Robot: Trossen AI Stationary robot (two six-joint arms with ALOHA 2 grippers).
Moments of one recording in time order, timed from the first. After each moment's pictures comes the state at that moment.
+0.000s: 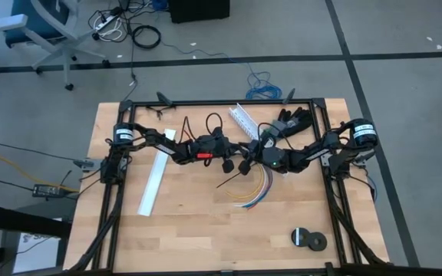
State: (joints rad) left arm 0.17 2.05 0.93 0.88 -0.14 0.01; right arm 0.01 1.68 0.51 0.89 0.61 0.13
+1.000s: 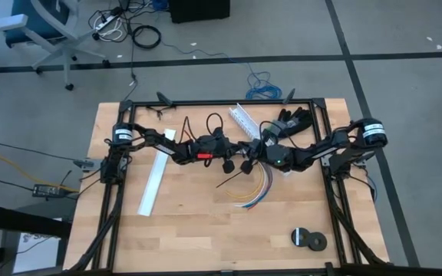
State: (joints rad) left arm 0.16 2.05 0.93 0.85 -0.14 0.01; right arm 0.02 1.58 0.51 0.86 0.60 -0.01
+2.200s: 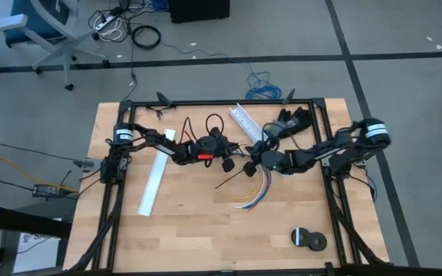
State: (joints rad) left arm 0.16 2.05 0.93 0.83 -0.22 -0.04; right arm 0.06 1.56 0.51 0.55 0.68 0.34
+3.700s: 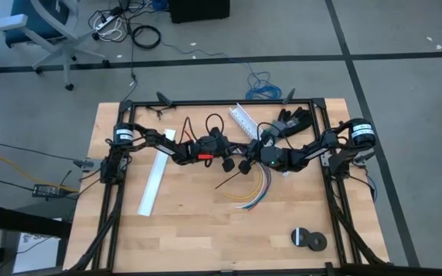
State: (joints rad) left arm 0.16 2.05 0.93 0.83 -0.23 -0.04; right arm -0.01 1.70 0.51 0.86 0.59 0.14
